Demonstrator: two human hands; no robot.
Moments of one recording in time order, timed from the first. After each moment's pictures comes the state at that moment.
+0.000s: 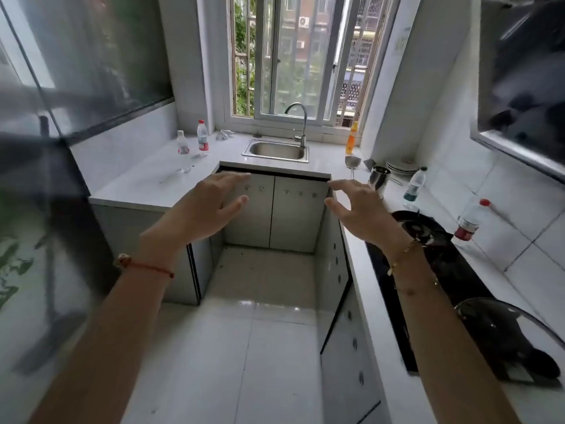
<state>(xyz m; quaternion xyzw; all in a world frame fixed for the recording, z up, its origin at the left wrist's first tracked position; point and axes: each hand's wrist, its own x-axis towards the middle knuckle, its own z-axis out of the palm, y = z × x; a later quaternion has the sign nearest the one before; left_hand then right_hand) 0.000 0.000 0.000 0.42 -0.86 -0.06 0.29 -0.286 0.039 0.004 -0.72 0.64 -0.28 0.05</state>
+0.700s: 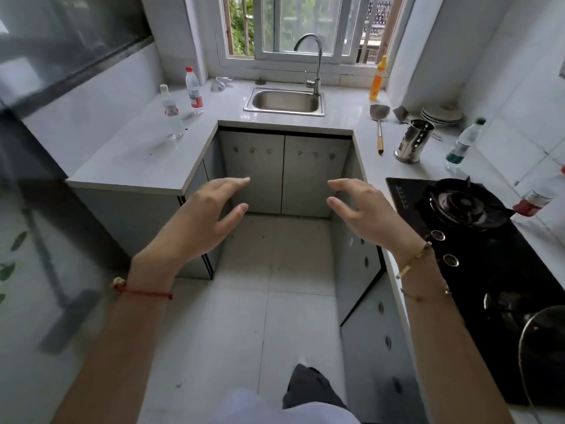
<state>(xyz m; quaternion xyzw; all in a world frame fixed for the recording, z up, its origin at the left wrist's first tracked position) 0.003 -0.147 -0.071 0.45 -0.85 -0.13 0.23 -0.284 -0.116 -0.072 -0.71 0.65 -0.24 0.15</state>
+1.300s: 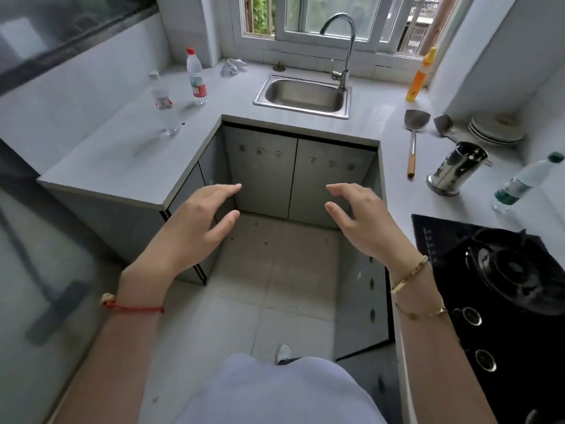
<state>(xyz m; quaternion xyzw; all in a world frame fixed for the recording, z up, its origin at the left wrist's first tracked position) -0.065 -0.321 -0.097 0.53 -0.80 -0.16 0.23 -0.349 -0.319 -0.085 -0.73 0.62 -0.21 0.17</state>
